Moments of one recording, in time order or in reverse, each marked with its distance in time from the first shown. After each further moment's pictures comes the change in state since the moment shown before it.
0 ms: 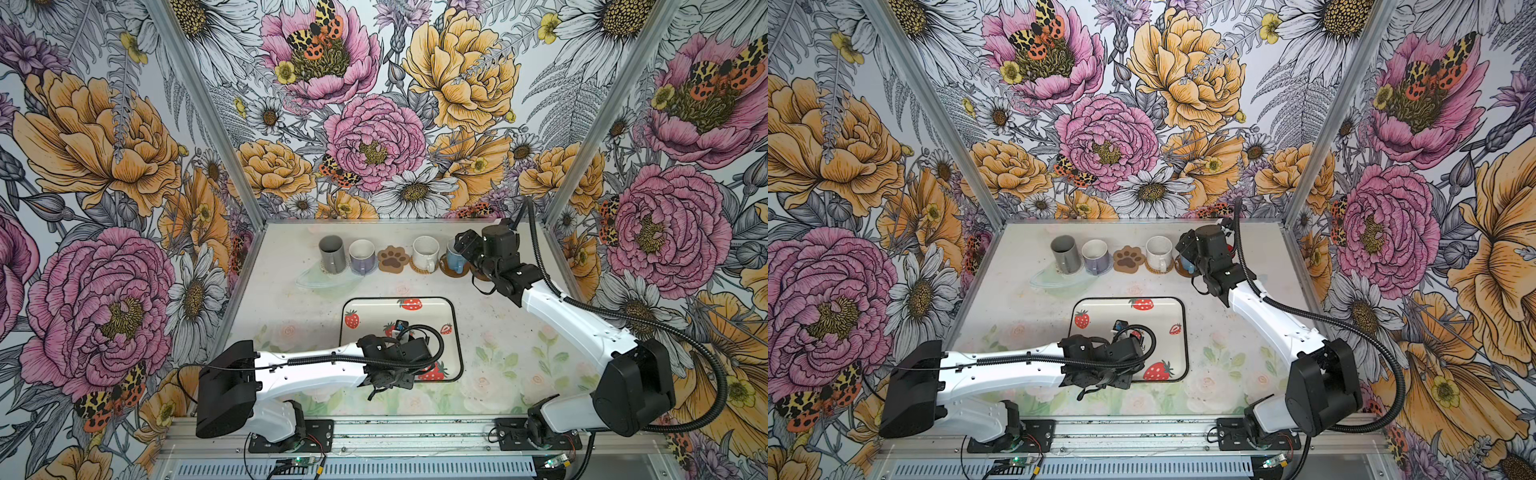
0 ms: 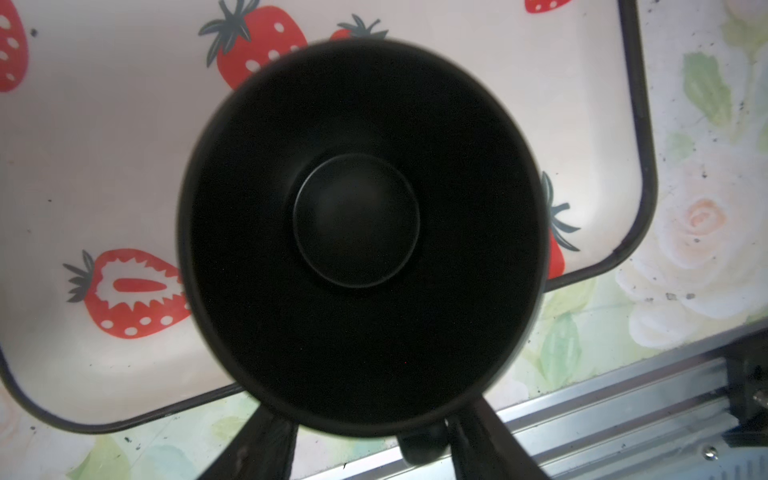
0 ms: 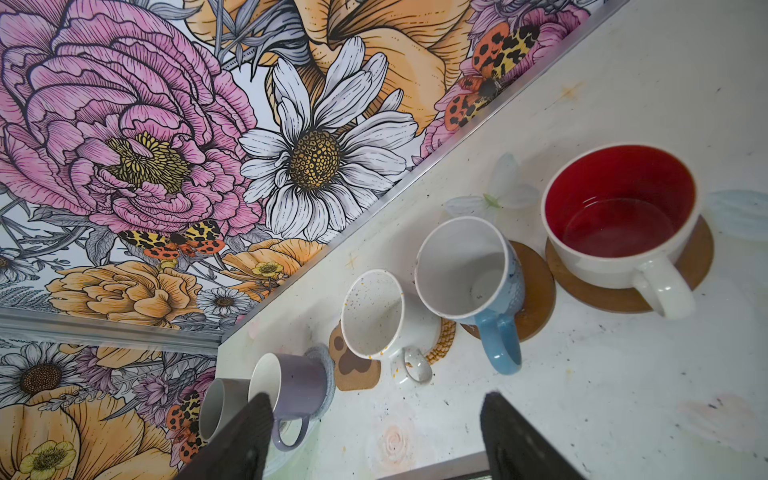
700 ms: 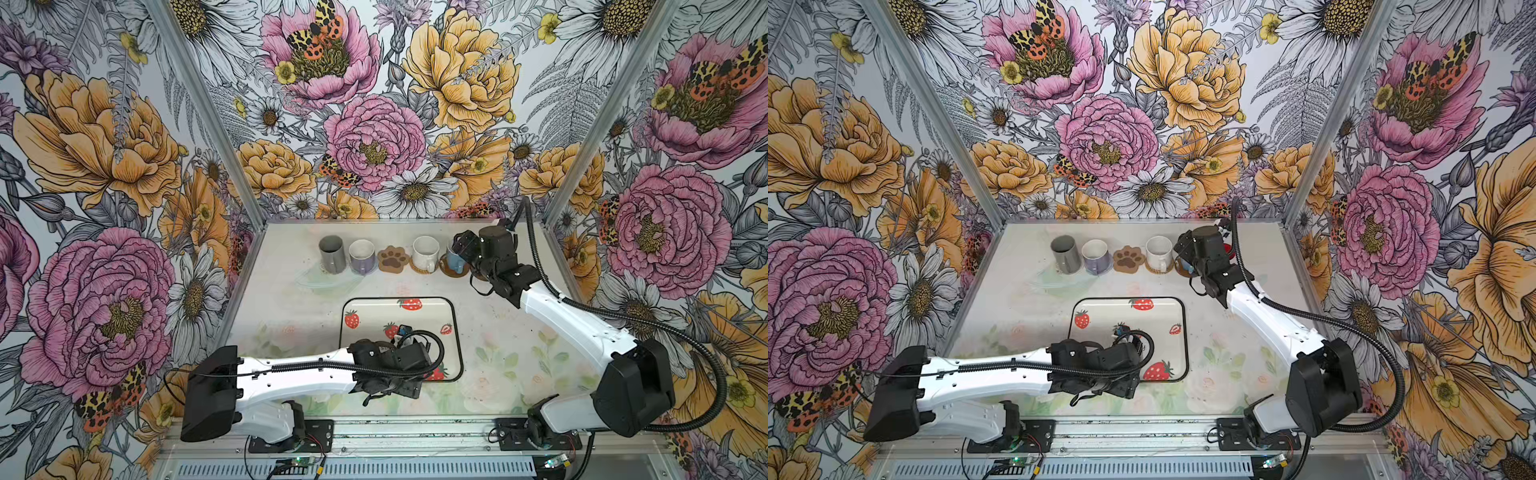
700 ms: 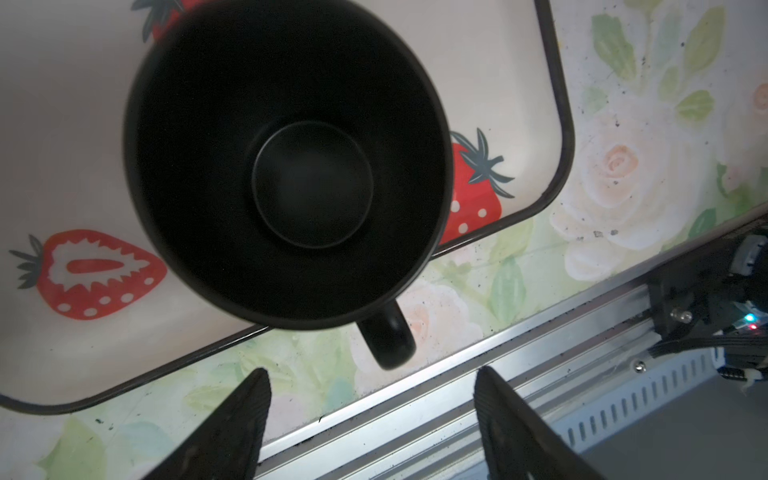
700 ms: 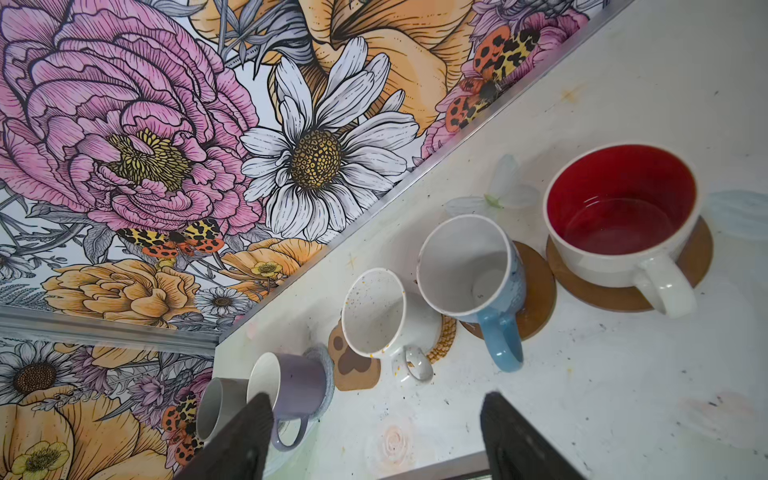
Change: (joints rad) left arm -0.051 -0.064 -0.003 -0.001 0.054 0.013; right arm 0.024 -0.002 0.000 0.000 0.033 0.000
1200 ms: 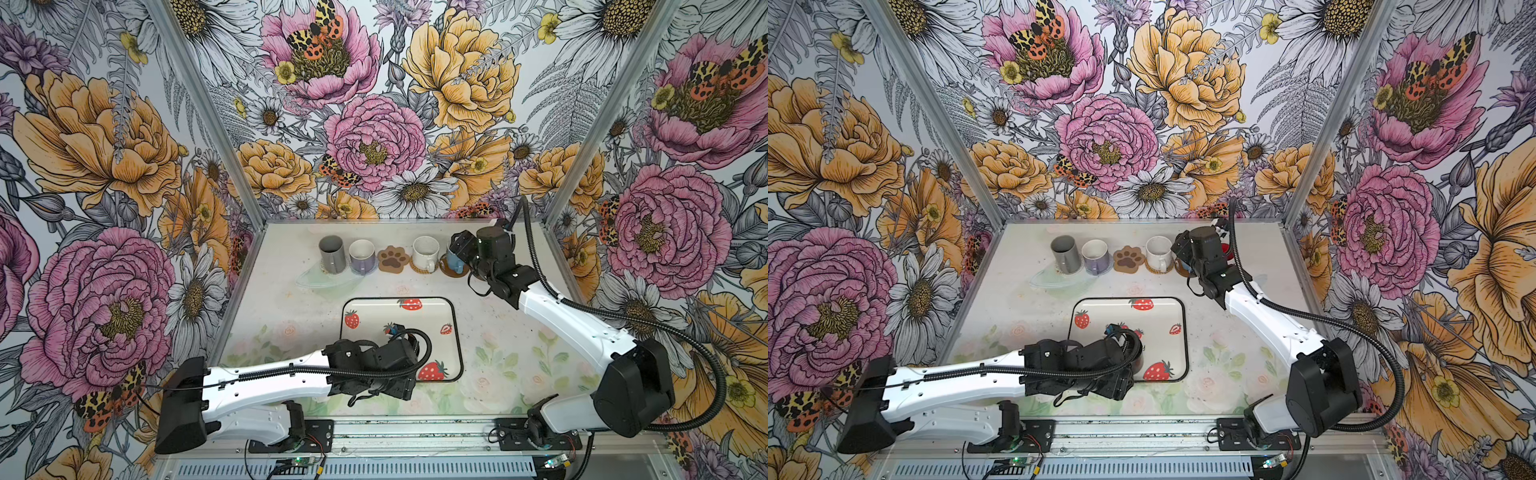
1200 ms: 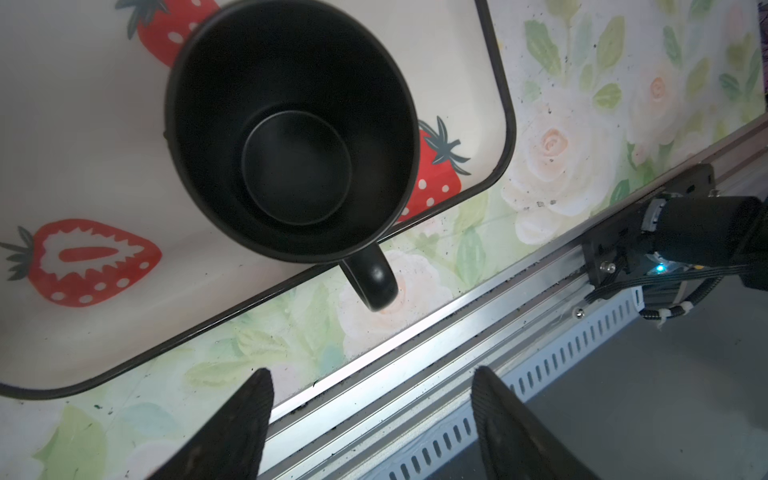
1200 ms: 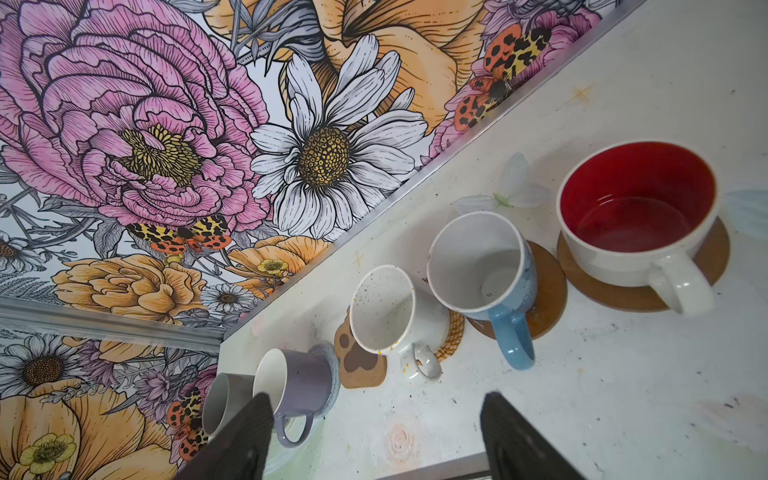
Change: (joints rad) left arm 0.011 -0.150 -0.055 0.000 0.089 0.038; right arm 0.018 0.000 0.000 0.008 0.011 0.000
